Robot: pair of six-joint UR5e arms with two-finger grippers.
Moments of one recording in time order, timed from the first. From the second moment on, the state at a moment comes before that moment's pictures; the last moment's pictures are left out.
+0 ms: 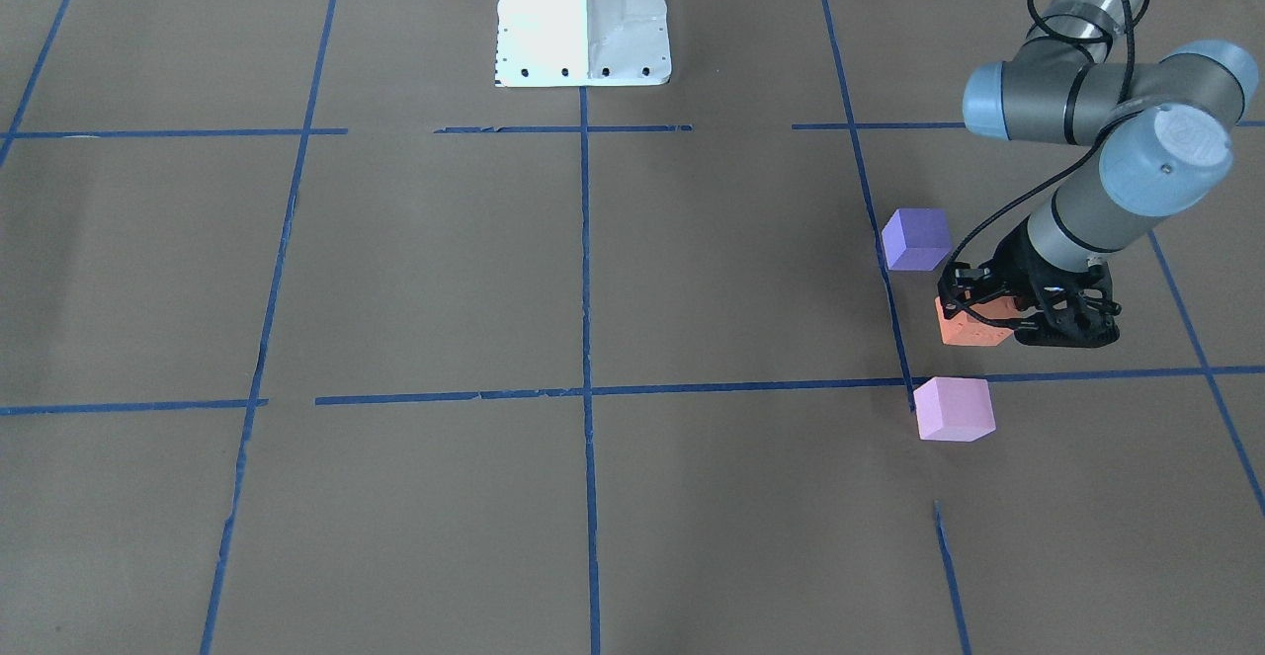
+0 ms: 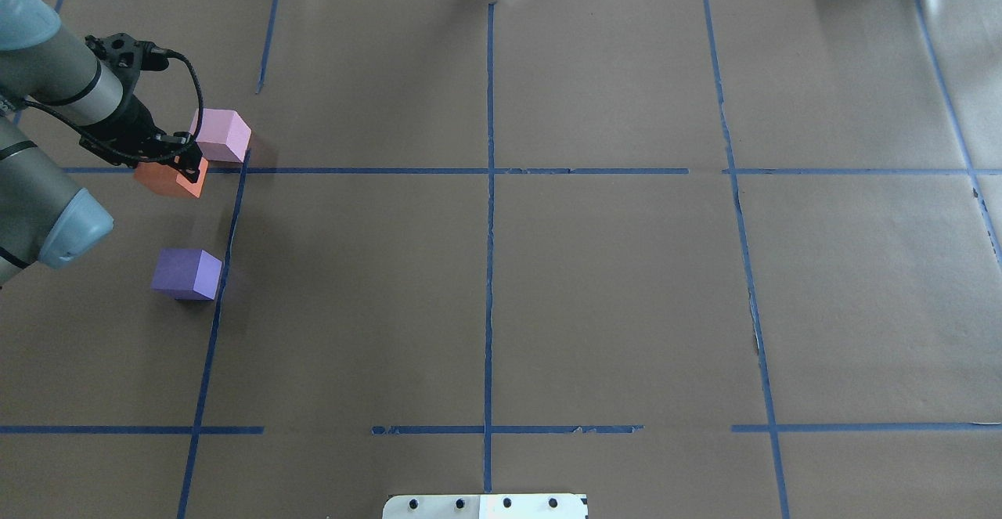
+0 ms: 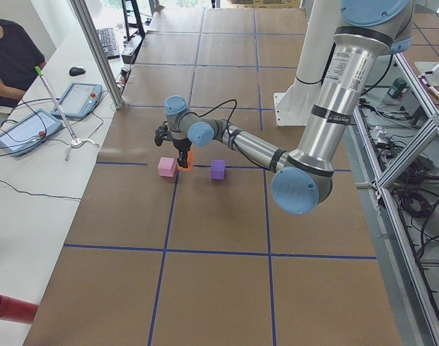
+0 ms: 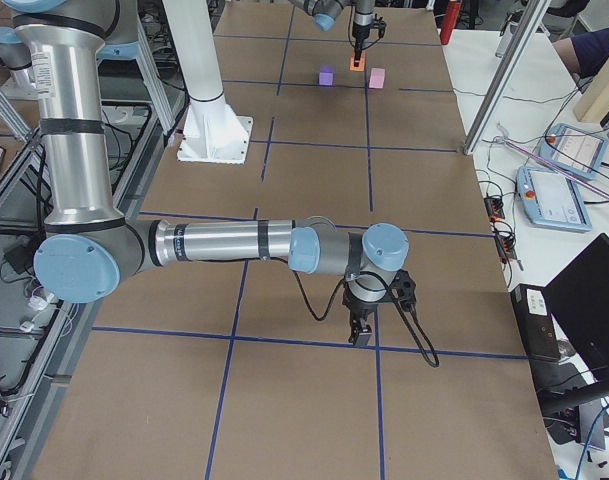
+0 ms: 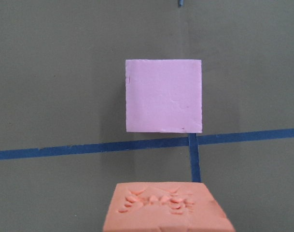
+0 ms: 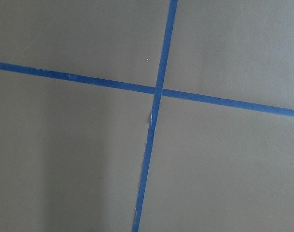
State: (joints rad) left arm -0.97 -1.90 -1.59 -1.73 -2.21 -0.68; right arm 1.52 -1.51 1.59 -1.72 2.29 -0.16
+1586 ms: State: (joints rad) left arm -0.92 -1.93 -1.46 -1.80 -2.26 -0.69; right arm 1.52 -1.51 1.59 -1.72 2.29 -0.16
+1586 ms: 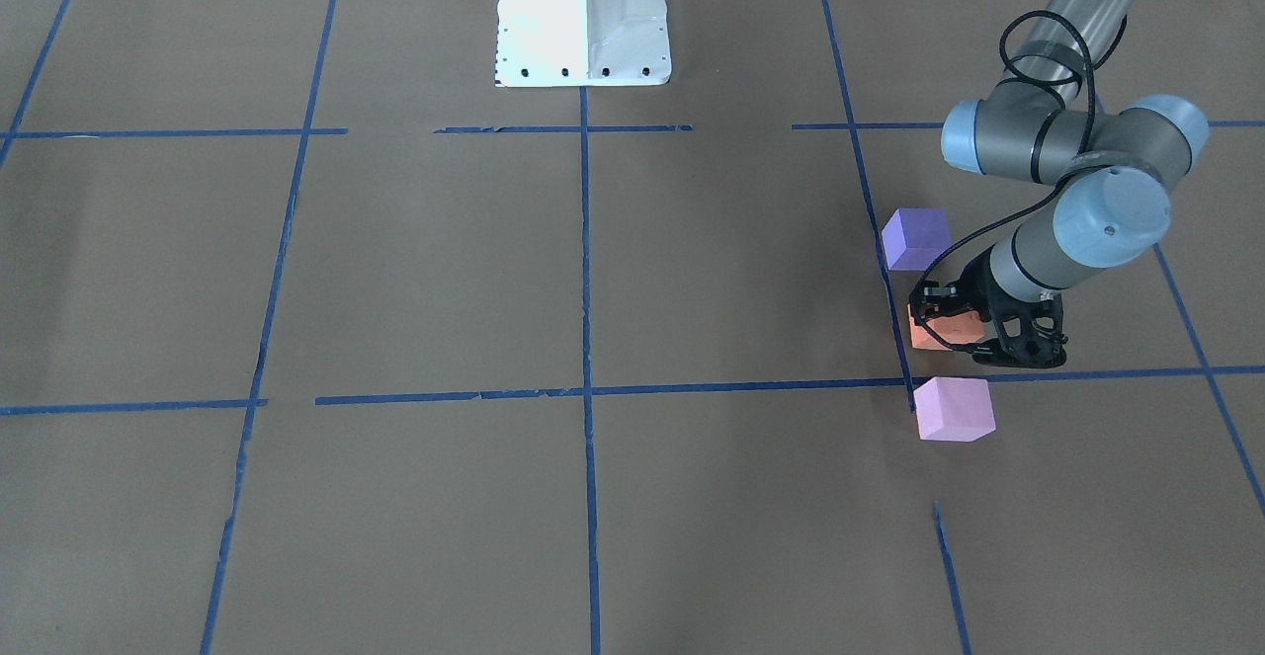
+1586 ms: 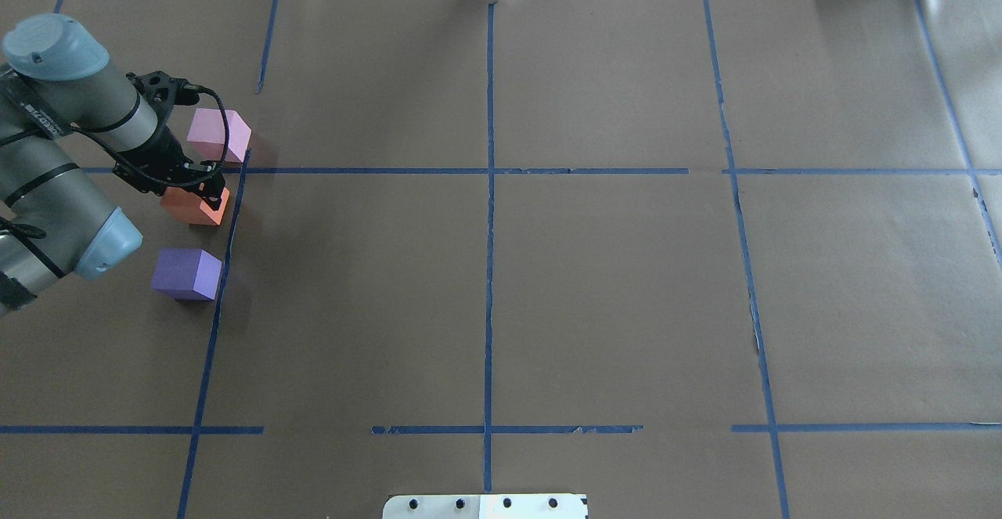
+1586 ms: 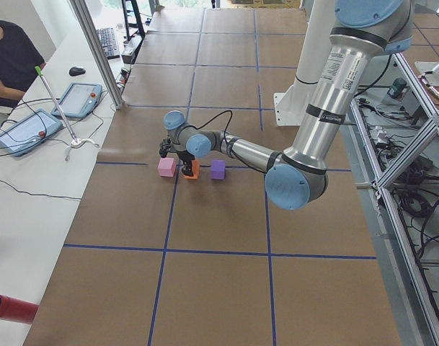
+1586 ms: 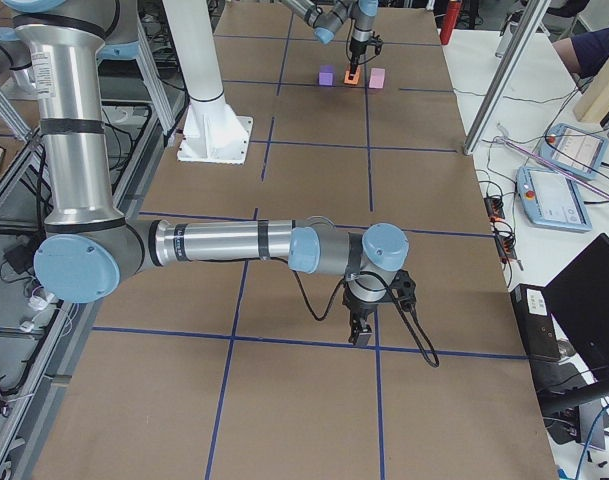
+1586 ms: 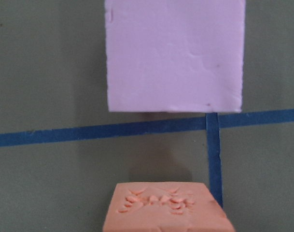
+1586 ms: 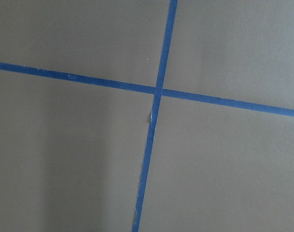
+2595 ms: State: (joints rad) left arm -0.92 -1.93 -1.45 -1.83 -2.26 -0.69; right arm 1.52 -1.51 1.59 -1.72 2.29 -0.16
